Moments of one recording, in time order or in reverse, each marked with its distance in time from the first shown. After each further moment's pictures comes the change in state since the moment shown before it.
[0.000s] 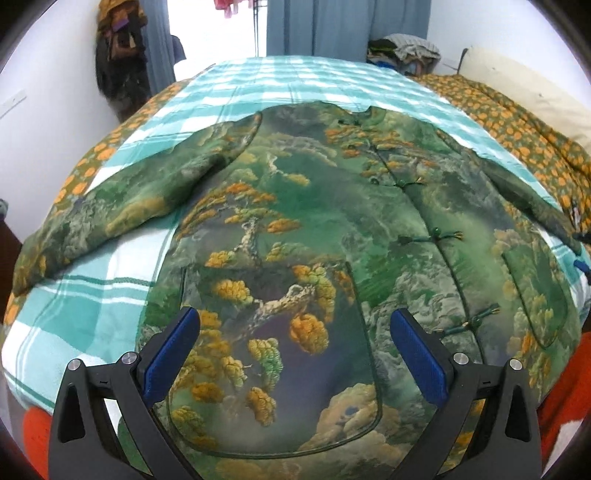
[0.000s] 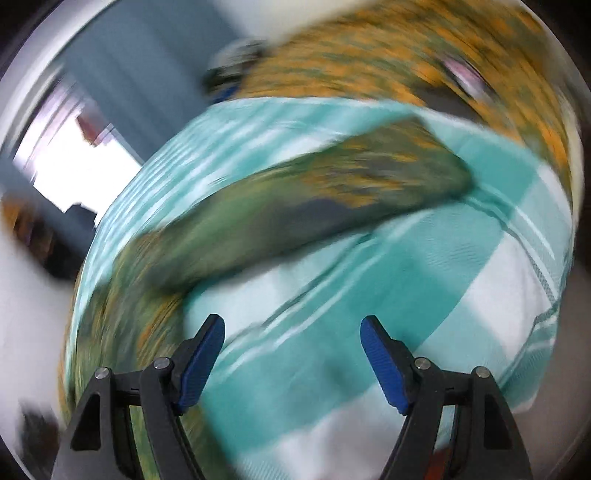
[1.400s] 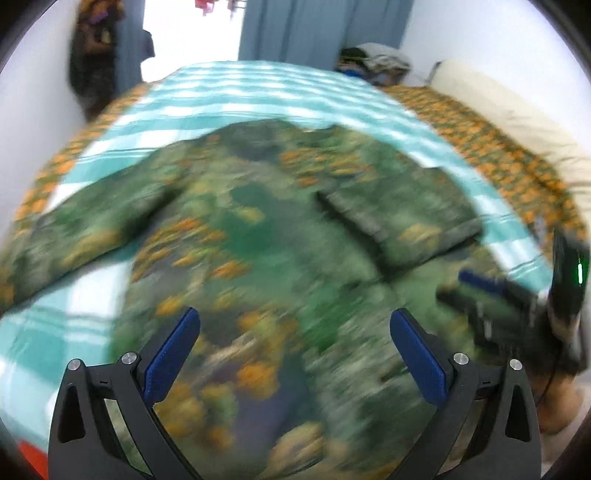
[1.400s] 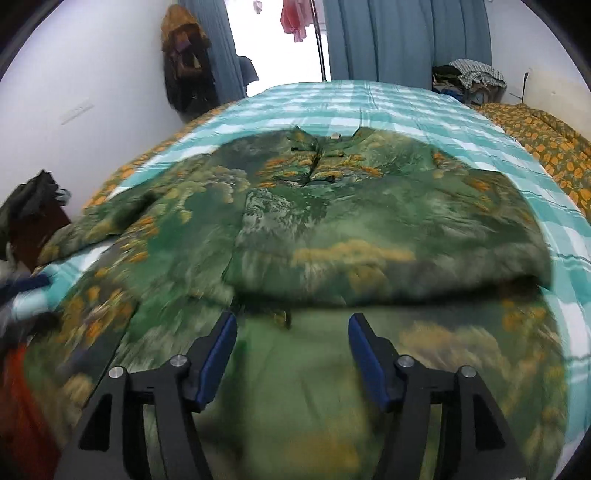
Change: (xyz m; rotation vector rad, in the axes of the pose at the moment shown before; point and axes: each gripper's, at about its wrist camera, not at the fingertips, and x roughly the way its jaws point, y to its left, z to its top) left arm 0.003 -0.015 0.049 -0.006 0.006 -0.239; right arm -0.005 0.284 -0.259 -0.959 0.137 0.257
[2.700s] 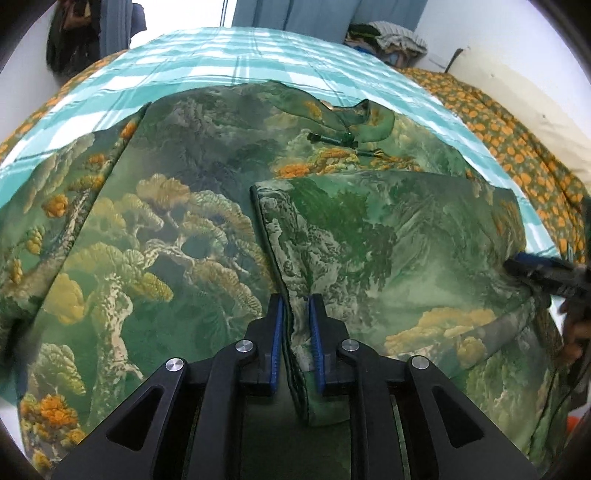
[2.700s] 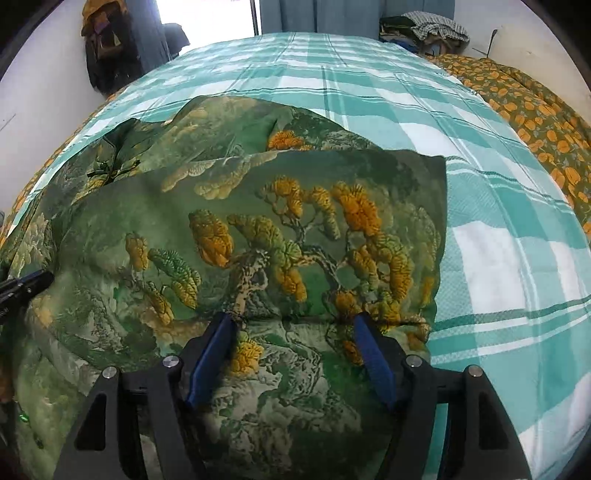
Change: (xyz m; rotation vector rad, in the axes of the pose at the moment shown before) left arm 0.195 0.013 0.102 -0.037 0.074 0.013; right arm 0.145 -0.179 0.123 0.093 0.256 -0.199
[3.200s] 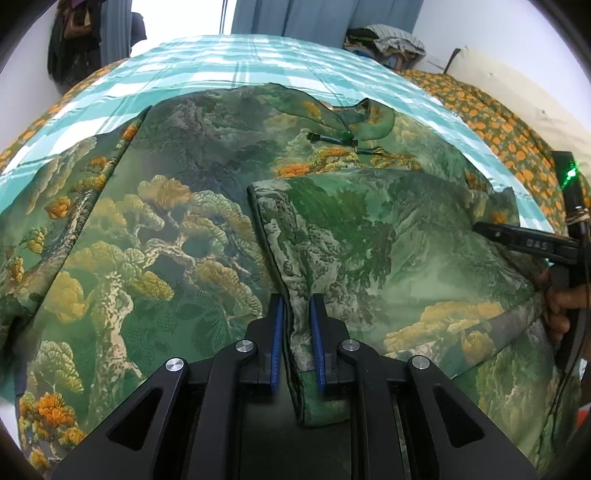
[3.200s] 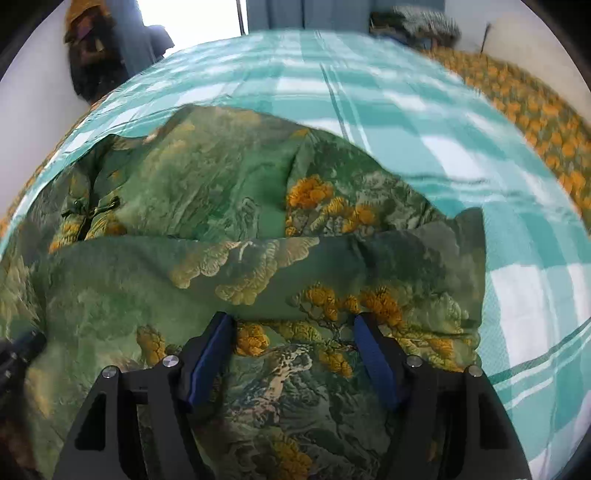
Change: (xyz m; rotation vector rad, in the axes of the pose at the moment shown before) left arm 0.000 -0.004 -0.009 0.019 -0.025 0.024; right arm 0.038 0.023 0.035 0.052 -0.037 -0.028
